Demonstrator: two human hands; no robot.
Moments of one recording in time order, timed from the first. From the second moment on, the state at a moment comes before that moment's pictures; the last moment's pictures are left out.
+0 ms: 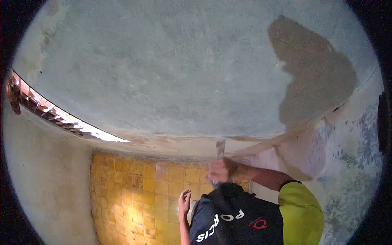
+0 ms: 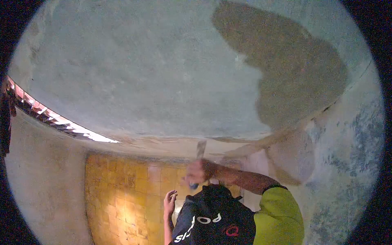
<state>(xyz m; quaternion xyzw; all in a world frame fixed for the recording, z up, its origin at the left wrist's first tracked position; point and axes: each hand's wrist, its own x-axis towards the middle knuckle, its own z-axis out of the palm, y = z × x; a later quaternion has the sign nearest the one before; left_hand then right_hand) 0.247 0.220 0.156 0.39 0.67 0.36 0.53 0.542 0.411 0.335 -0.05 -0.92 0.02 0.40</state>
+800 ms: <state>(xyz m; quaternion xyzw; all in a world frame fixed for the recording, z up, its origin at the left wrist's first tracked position) 0.237 0.243 0.161 0.43 0.65 0.34 0.52 0.567 0.390 0.358 -0.06 -0.92 0.04 0.40</state>
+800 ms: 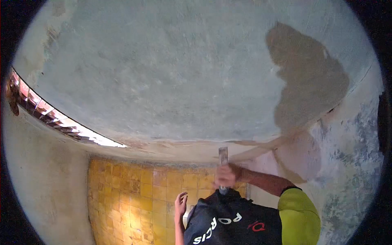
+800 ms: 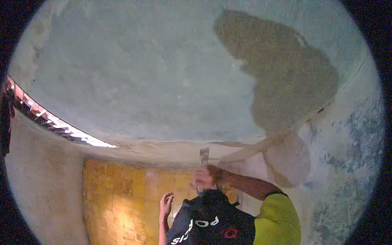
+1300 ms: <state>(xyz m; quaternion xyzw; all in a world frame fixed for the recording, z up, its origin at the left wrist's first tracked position) 0.241 0.243 0.151 0.44 0.64 0.34 0.53 0.602 0.405 0.348 -0.11 -0.92 0.07 0.38</state>
